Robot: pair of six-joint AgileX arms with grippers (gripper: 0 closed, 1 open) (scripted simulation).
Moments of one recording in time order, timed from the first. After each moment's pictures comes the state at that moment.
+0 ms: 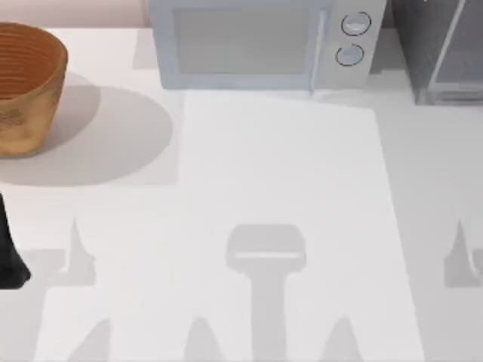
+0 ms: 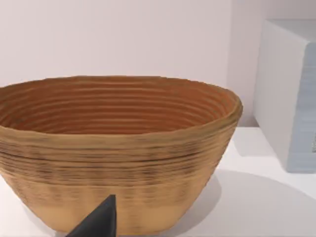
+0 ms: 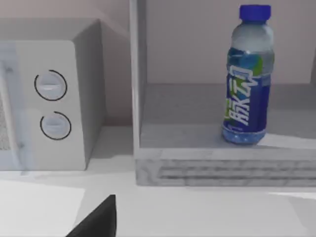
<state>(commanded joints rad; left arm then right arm) 0.00 0.00 0.00 0.00 0.00 0.00 0.00 0.00 0.00 0.00 0.00 0.00</state>
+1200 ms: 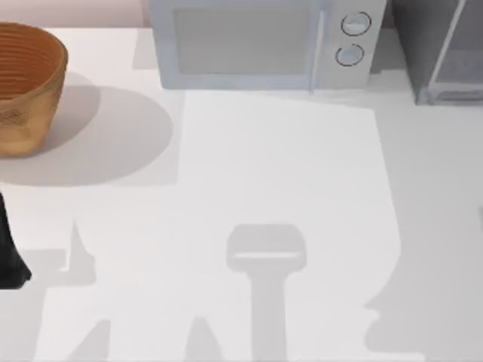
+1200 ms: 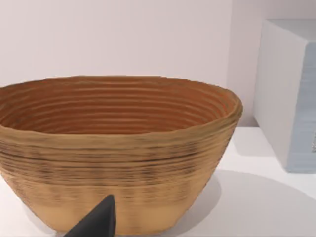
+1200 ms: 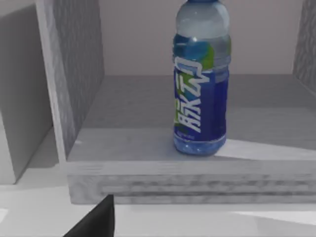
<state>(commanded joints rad) 0.00 0.00 0.00 0.00 0.00 0.00 -0.40 1.34 0.13 1.18 -0.38 0.01</state>
